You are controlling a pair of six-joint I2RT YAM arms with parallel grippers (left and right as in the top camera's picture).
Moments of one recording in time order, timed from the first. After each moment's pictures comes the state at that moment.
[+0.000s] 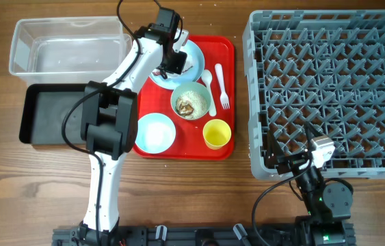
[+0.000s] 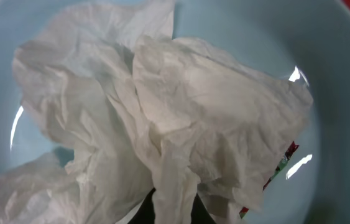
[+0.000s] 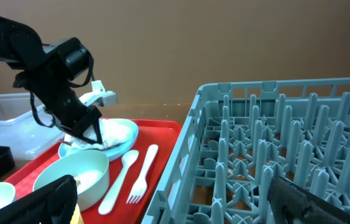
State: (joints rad) left arm -0.32 2.40 1.97 -0.83 0.06 0.05; right arm 0.07 0.03 0.01 0.01 -0.20 0.13
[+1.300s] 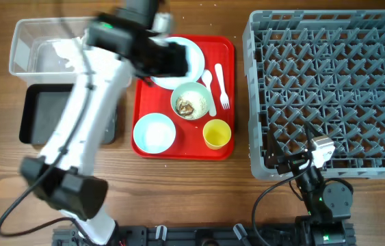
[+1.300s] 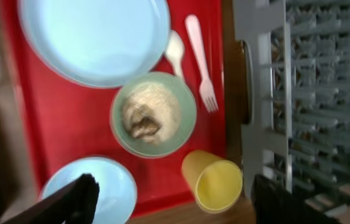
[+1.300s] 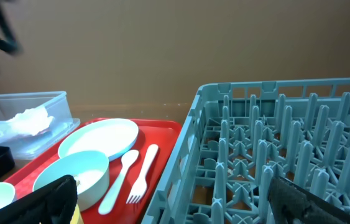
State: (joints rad) left arm -0.39 1.84 1.95 -1.28 0.20 -0.34; right arm 0.07 0.03 0.01 0.01 -0.20 0.13
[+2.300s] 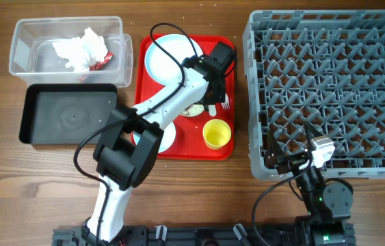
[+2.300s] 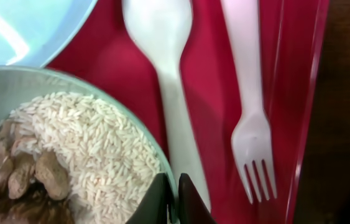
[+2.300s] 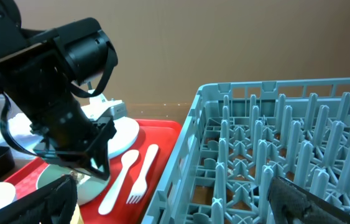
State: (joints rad) left arm -0.64 2.19 1.74 -0.87 -0.04 -0.58; right arm 0.07 0.03 0.01 0.01 -0.20 0.13
